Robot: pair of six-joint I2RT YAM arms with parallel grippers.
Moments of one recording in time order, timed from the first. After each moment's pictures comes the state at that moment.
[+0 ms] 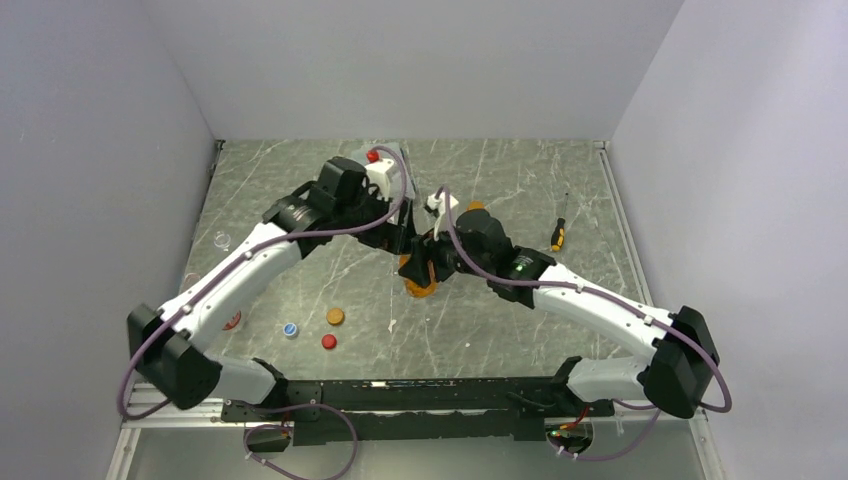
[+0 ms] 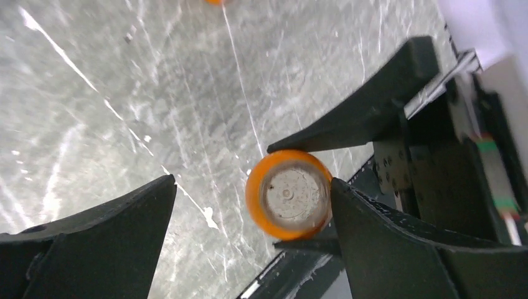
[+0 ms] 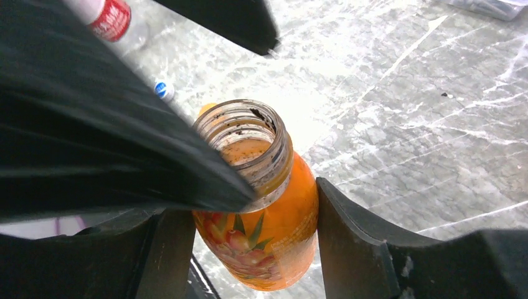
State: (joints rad) left arm -0.61 1.39 1.32 -0.65 0.36 -0.31; right arm 0.86 1.25 0.94 -0.14 -0.15 0.28
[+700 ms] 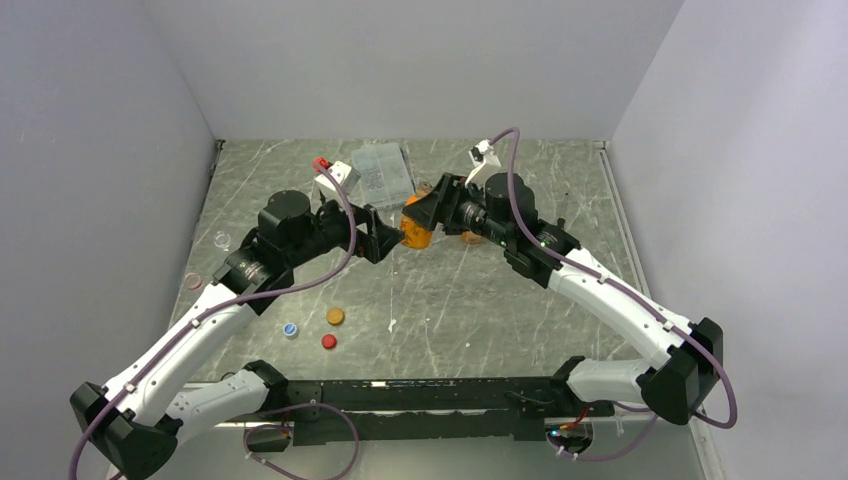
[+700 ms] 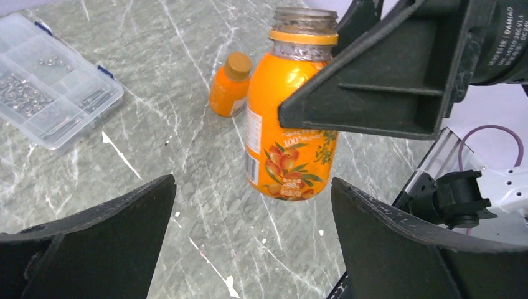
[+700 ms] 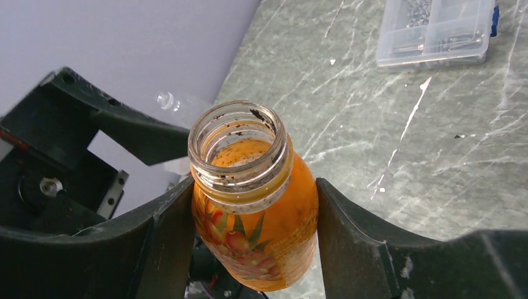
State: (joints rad) left arm -0.61 0.97 1.01 -0.26 0.22 -0.29; right arm 0.72 1.23 1.11 -0.12 -0.12 0.71
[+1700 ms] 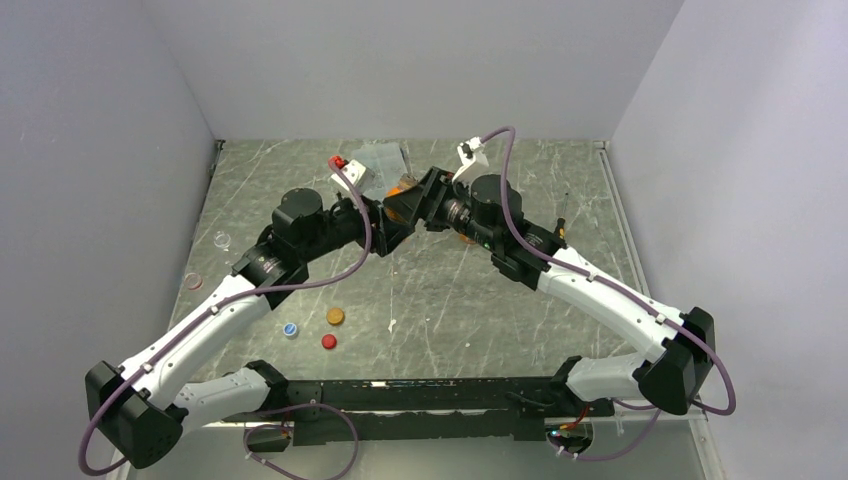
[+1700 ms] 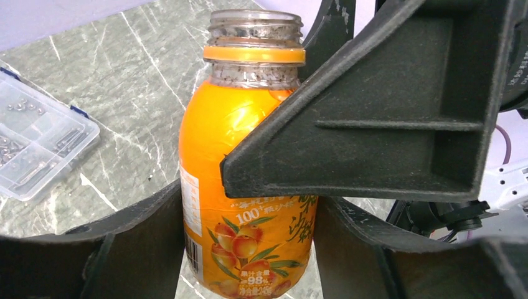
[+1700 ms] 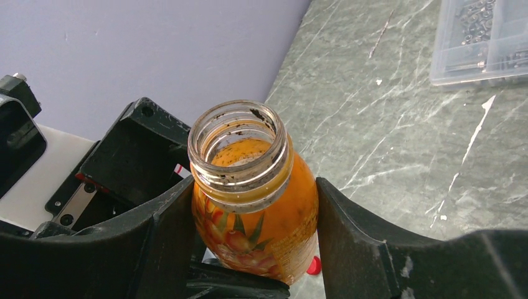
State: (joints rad) left arm -0.63 1.05 0.98 -0.06 0.30 -0.26; right arm 0.82 1.28 1.16 -0.01 -0.02 0.84
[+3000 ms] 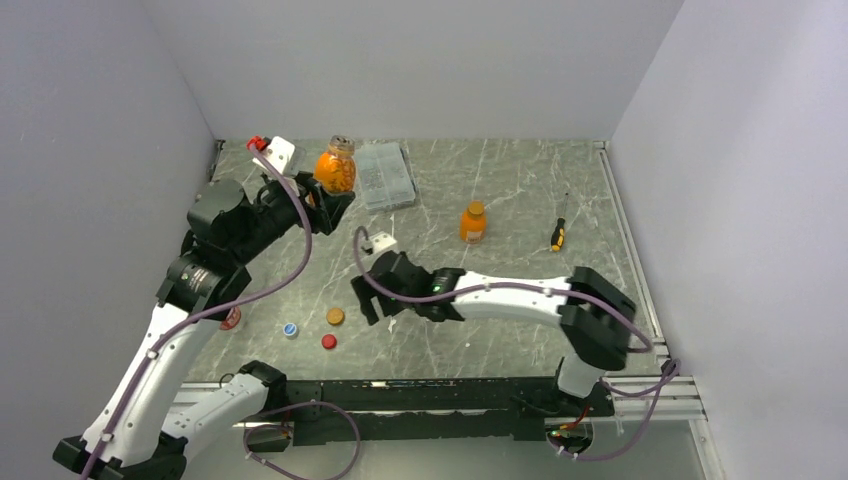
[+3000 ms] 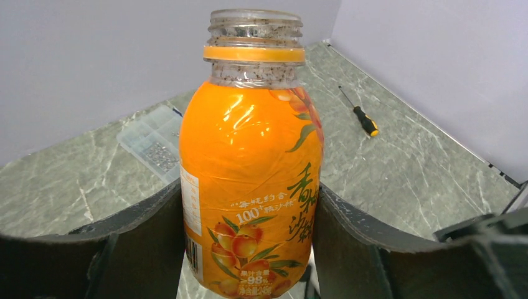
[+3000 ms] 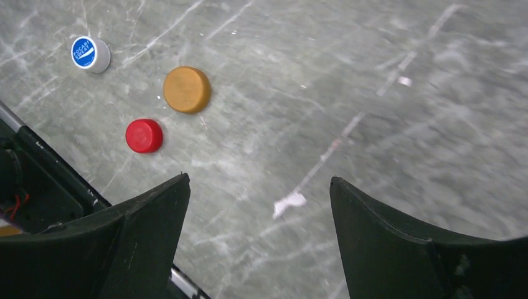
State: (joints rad) left arm -0.43 0.89 1.20 -0.36 0.22 -0.09; right arm 1.13 1.61 1.08 -0.20 0.19 0.49
